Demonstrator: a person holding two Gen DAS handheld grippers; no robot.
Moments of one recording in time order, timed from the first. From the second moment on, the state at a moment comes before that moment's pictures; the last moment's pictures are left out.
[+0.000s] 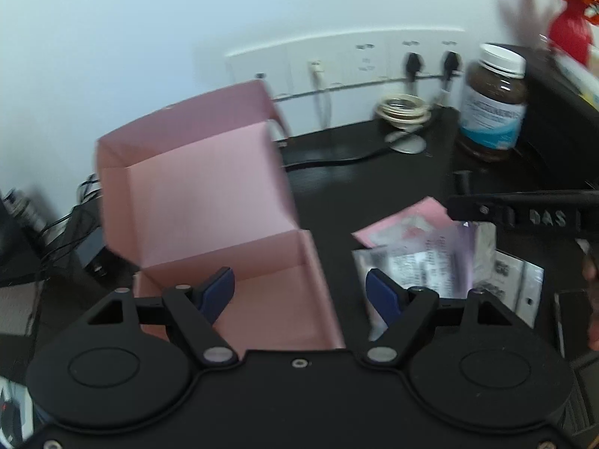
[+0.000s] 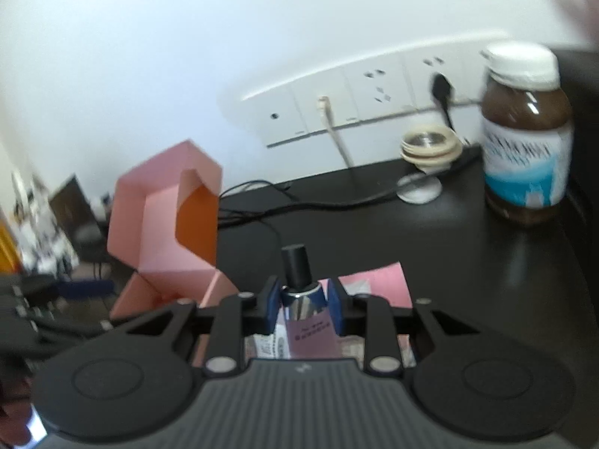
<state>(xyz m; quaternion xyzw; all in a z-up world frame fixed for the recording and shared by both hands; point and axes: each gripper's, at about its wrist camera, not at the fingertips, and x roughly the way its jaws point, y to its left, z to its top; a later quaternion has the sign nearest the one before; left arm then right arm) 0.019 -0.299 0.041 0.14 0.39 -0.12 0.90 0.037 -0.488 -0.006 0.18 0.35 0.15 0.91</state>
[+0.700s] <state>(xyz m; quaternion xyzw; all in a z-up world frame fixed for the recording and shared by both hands) 0.065 -0.401 -0.027 0.23 0.46 -0.11 0.85 0.022 -0.538 -0.061 0.32 0.35 0.10 0.88</state>
